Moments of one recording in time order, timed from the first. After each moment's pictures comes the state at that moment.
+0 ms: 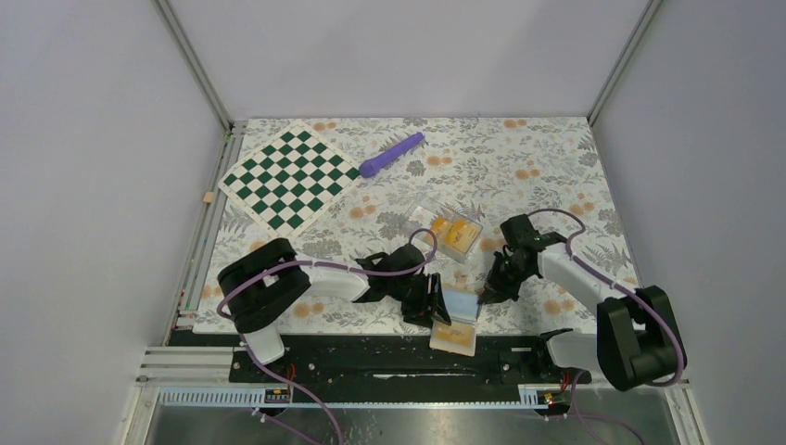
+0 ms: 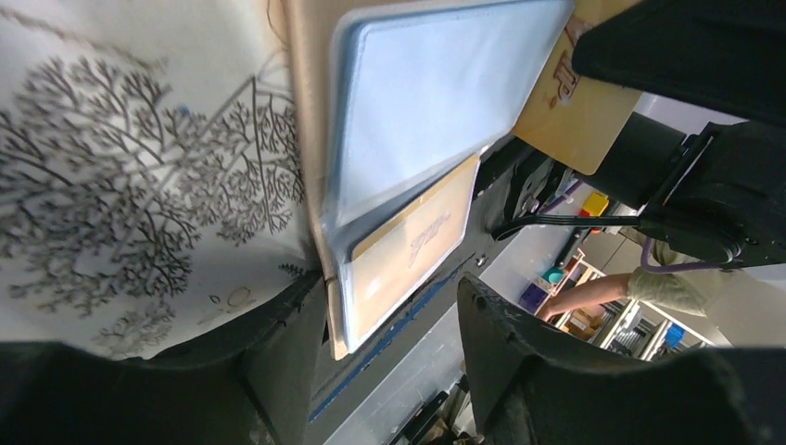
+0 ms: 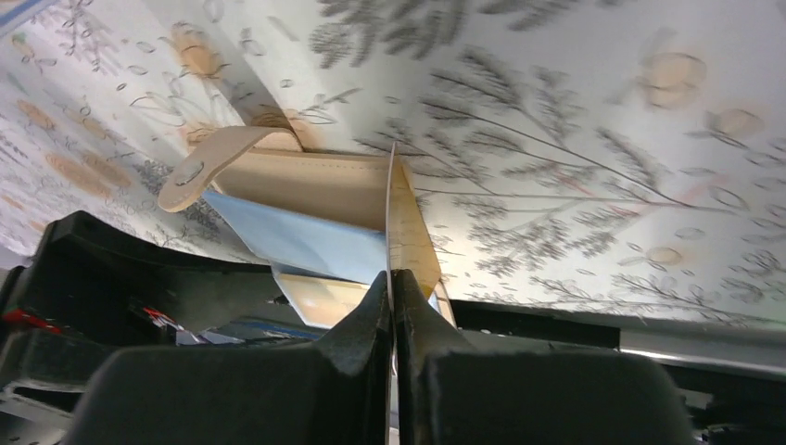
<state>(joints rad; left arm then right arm) -1.03 1.74 0.79 0.11 0.48 -1.11 0.29 1.25 0.60 -0.77 -0.32 0.78</state>
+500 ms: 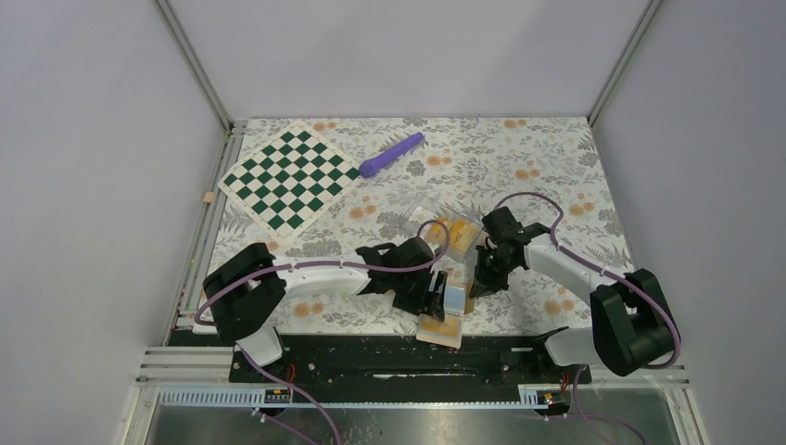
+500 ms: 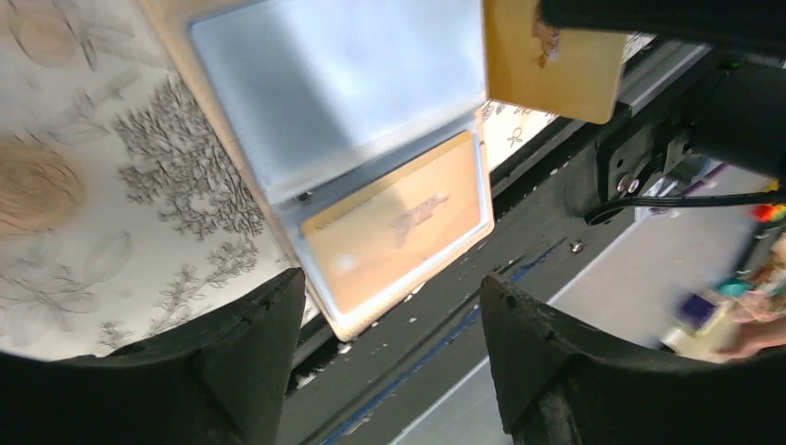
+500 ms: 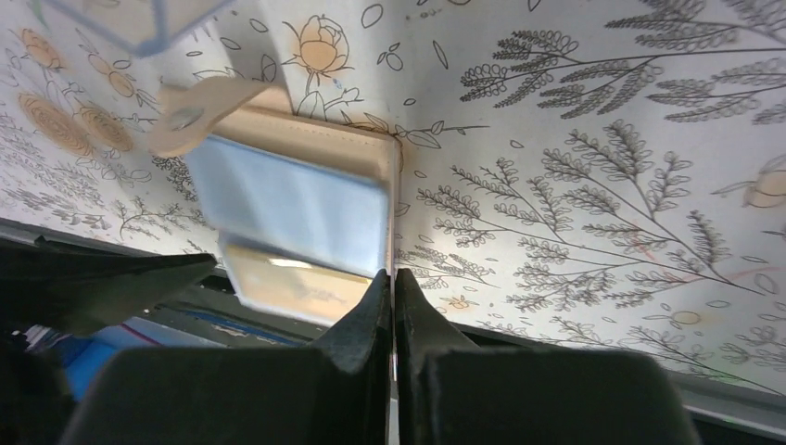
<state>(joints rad) -1.08 1.64 0.89 -0.24 0.31 -0.85 0.43 1.38 0.72 -0.72 -0.30 0.64</state>
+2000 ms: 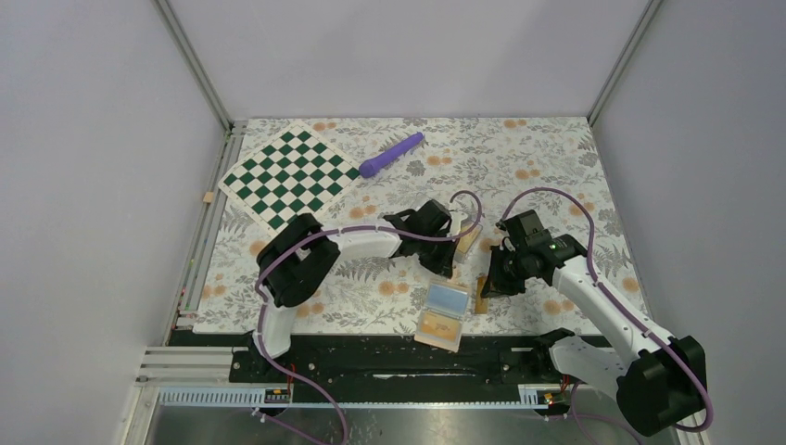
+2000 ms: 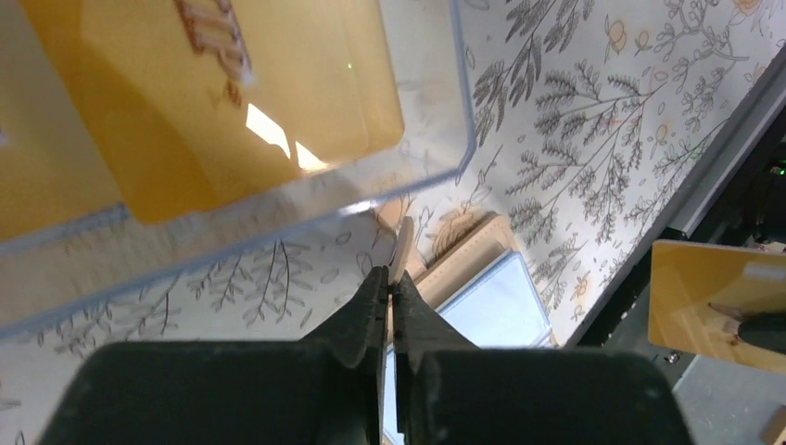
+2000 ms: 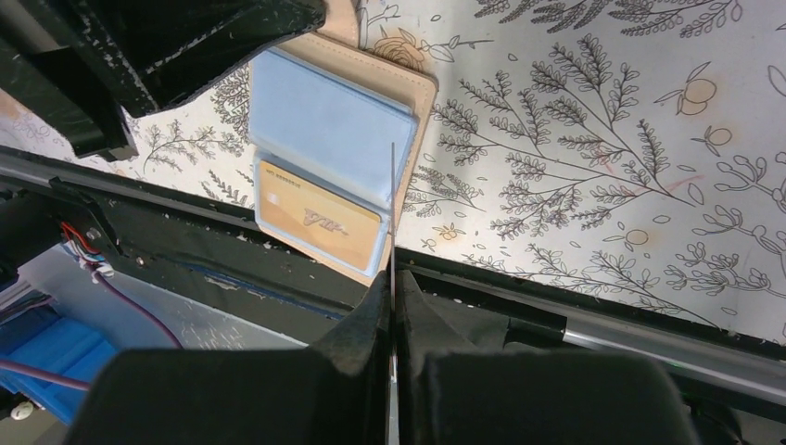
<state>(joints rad) -0.92 2.01 1.32 -0.23 0.37 -0.33 0.39 1.04 0.72 -0.90 -0.29 0.52</state>
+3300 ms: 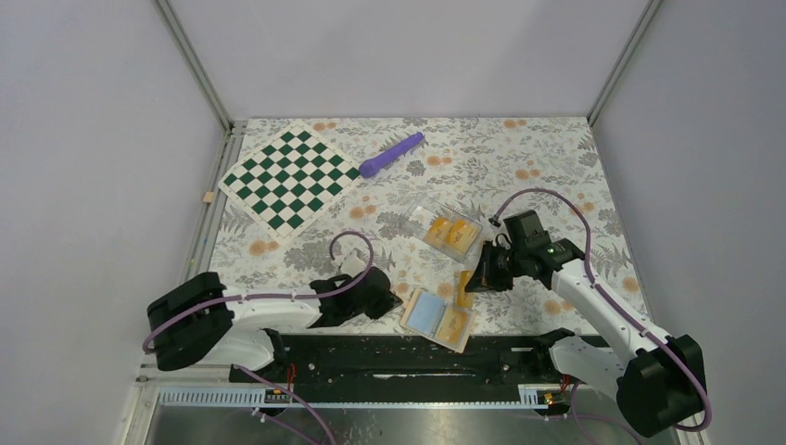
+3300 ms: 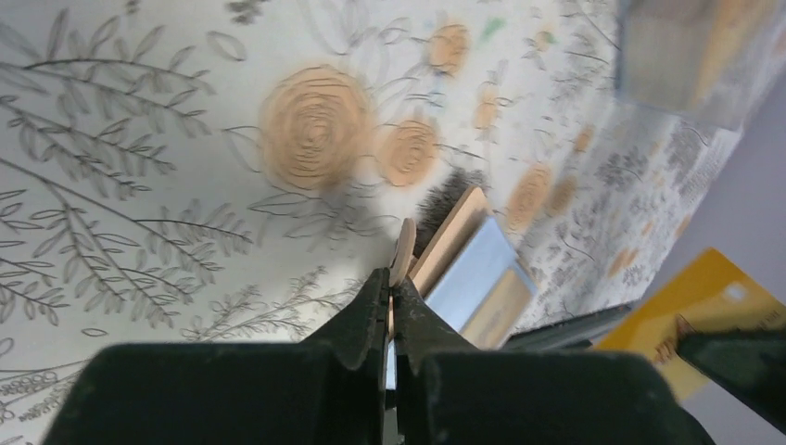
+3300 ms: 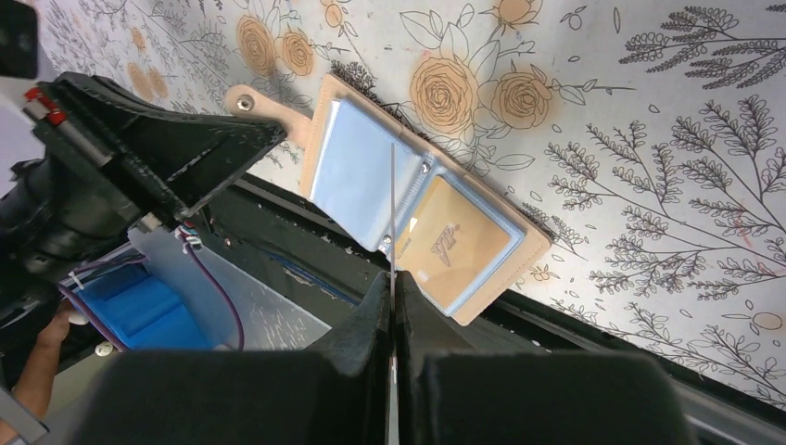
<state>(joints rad) -1.10 1.29 0.50 -0.07 -0.25 -1.56 0.38 1.04 0.68 -0.72 -0.47 0.58</state>
